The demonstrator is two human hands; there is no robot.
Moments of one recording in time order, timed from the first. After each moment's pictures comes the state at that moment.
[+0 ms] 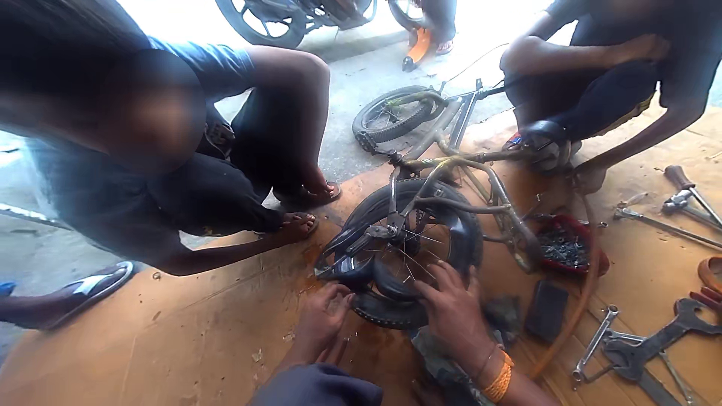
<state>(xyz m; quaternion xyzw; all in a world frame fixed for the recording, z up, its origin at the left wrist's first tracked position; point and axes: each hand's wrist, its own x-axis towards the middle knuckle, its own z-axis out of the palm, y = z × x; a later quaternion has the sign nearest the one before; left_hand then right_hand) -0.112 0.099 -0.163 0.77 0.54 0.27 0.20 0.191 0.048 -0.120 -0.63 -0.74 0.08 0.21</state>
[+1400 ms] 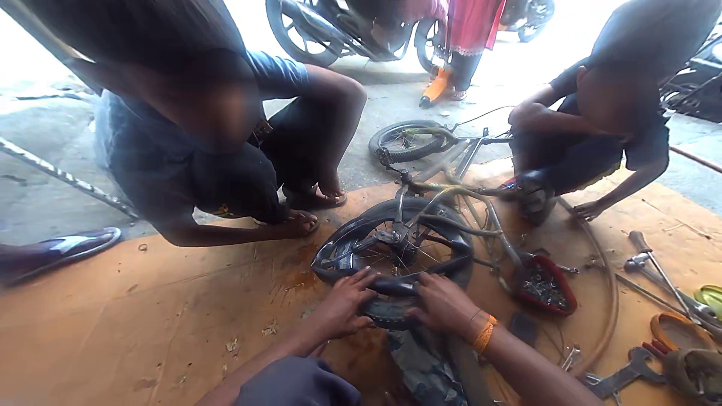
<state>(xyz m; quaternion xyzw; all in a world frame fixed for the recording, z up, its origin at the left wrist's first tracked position) -0.059 0.115 -0.127 0.89 0.43 -0.02 0.19 0.221 0.106 -0.095 -0.49 -0.85 0.19 -0.09</state>
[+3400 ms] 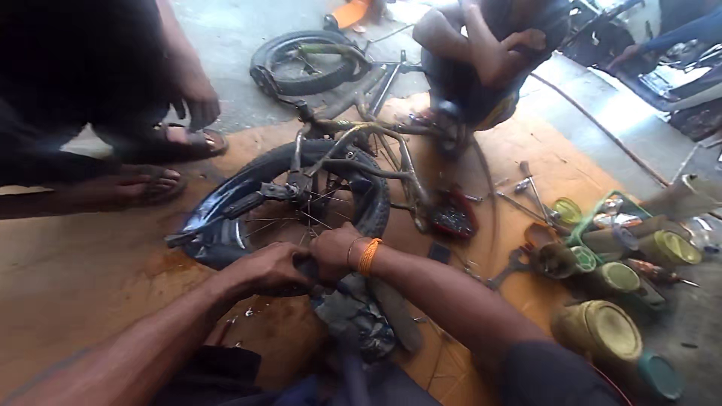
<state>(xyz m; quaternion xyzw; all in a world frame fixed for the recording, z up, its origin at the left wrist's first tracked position) 0.020 0.142 -0.091 0.74 0.46 -0.17 0.46 0.188 0.122 -0.048 -0.45 -0.81 0.28 -0.23</state>
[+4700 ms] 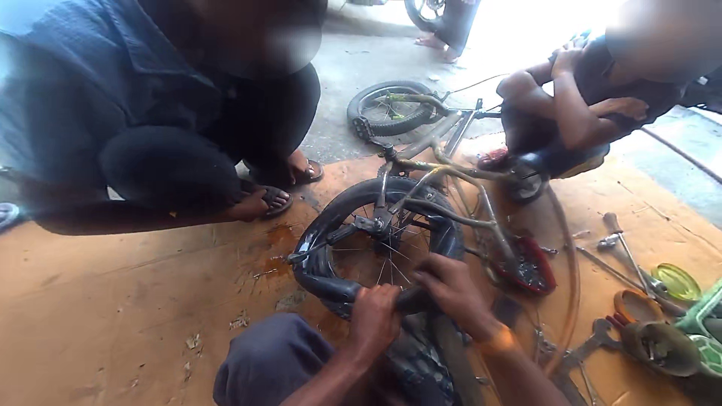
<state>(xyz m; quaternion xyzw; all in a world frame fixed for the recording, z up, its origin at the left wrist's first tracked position) 0.049 0.067 -0.143 0.81 0.54 0.15 0.16 0.240 0.094 -0.074 -0.58 -0.68 0.36 0.28</state>
